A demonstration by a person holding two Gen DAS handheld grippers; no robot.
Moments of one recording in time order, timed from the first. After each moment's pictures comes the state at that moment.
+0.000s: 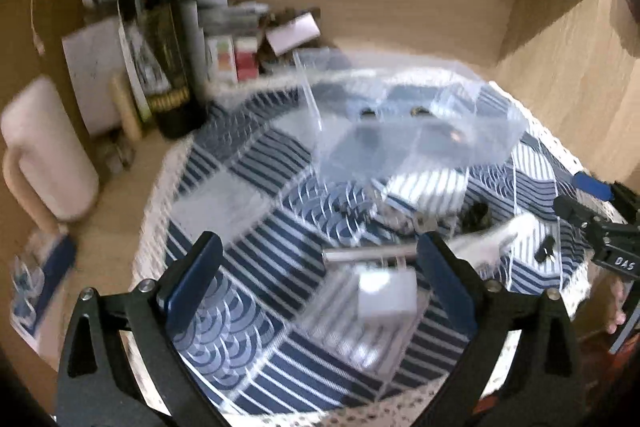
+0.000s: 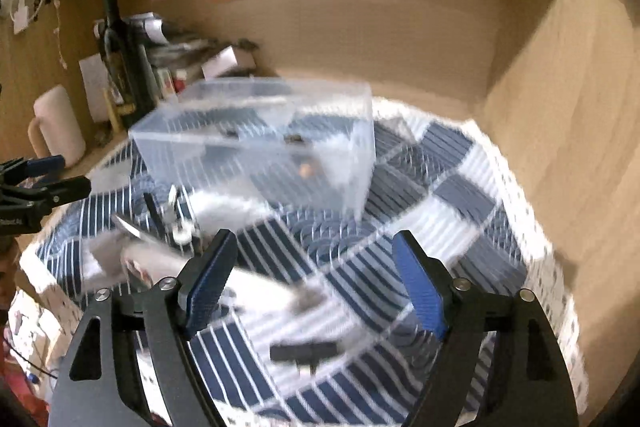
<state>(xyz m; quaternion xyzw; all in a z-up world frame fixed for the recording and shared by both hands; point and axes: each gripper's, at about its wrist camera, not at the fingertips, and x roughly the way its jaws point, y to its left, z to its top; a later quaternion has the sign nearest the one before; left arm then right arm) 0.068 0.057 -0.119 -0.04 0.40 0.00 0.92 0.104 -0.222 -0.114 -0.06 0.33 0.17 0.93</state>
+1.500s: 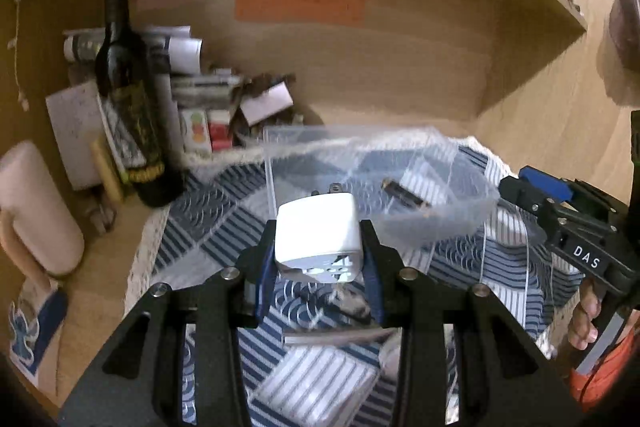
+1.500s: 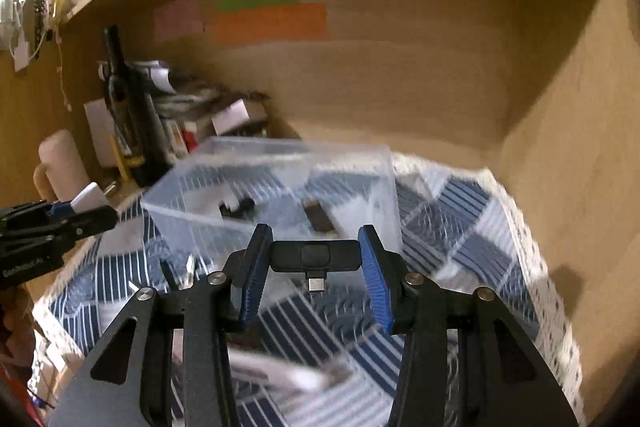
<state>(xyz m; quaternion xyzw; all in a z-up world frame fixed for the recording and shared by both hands) 0.106 0.038 -0.064 -0.05 0.32 -0.02 0.95 0.140 -0.186 -0.064 -0.05 0.26 0.19 0.95</state>
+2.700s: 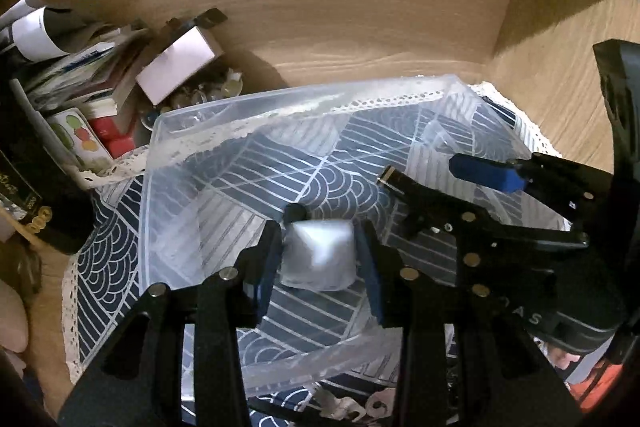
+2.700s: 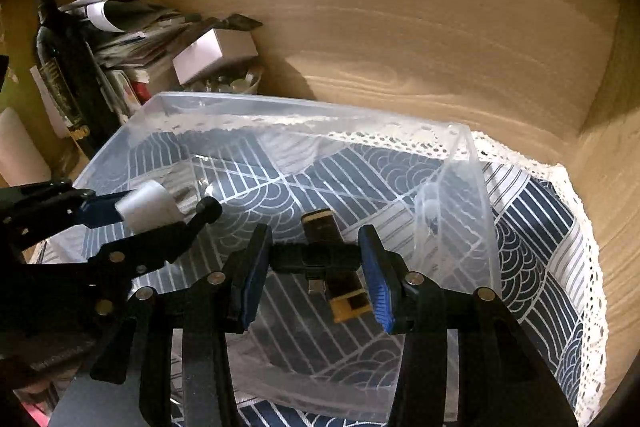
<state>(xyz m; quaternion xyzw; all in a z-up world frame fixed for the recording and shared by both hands) 0.243 0.002 -0.124 -0.01 0.43 -0.06 0.90 0.261 -0.141 -0.119 -0.08 0.39 0.21 0.89</state>
